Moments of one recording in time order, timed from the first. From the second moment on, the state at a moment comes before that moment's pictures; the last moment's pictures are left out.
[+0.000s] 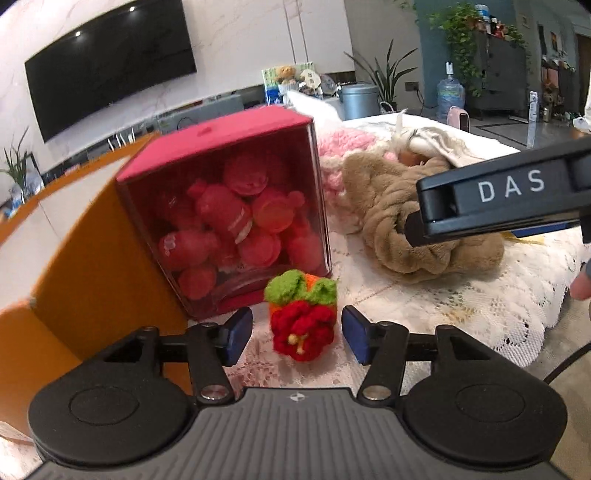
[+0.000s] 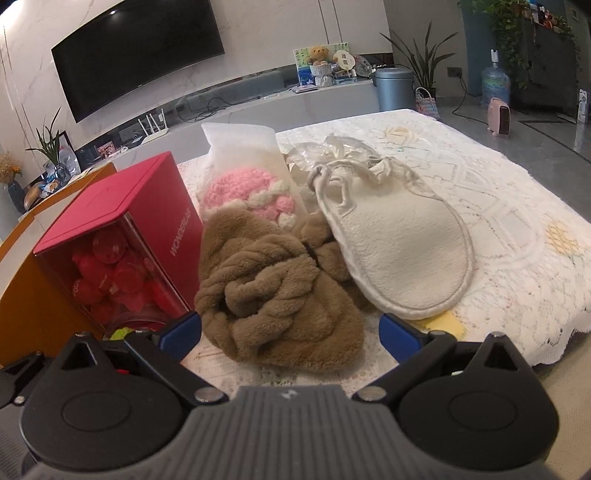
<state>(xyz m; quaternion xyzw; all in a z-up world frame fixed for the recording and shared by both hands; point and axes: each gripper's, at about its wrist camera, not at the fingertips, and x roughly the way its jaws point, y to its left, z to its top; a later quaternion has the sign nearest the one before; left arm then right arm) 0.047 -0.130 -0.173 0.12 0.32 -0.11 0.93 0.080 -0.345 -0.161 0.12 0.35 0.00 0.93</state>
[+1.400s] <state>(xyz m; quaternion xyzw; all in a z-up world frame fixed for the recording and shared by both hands) 0.039 -0.121 -0.179 0.11 0.31 -0.11 0.94 0.069 -0.323 -0.152 0.01 0.36 0.06 0.93</state>
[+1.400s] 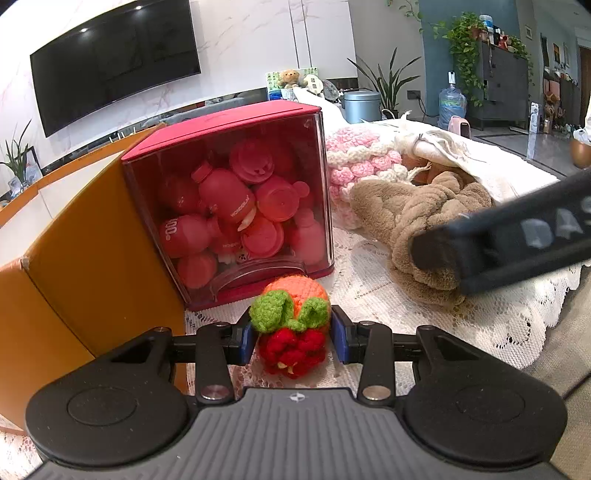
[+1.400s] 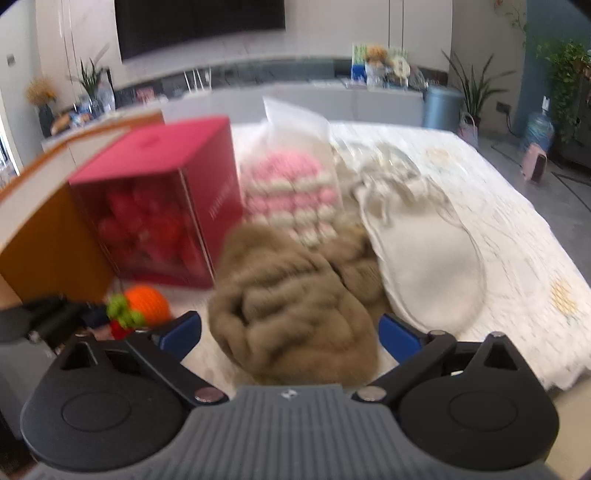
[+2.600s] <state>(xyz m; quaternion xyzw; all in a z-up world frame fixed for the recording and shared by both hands) 0.031 -0.121 -0.157 0.09 0.28 -0.10 0.95 0.071 -0.332 -0.145 0.06 0.35 0.06 0.93</state>
